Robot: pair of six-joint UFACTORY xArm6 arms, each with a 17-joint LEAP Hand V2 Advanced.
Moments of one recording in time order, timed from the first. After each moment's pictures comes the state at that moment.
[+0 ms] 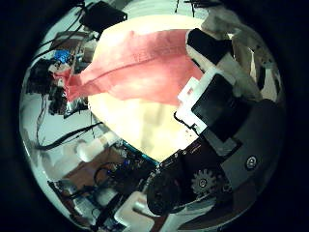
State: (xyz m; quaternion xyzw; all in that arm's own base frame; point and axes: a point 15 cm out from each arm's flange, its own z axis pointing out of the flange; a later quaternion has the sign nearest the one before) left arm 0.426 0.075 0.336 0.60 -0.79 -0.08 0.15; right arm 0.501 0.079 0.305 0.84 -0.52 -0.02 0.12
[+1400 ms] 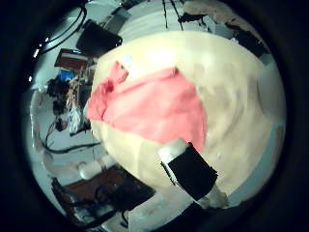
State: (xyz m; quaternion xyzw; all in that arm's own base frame) left arm 0.427 0.147 0.271 0.70 -0.69 0.03 0.19; right arm 0.496 -0.016 0.267 0.83 -0.56 -0.03 0.03
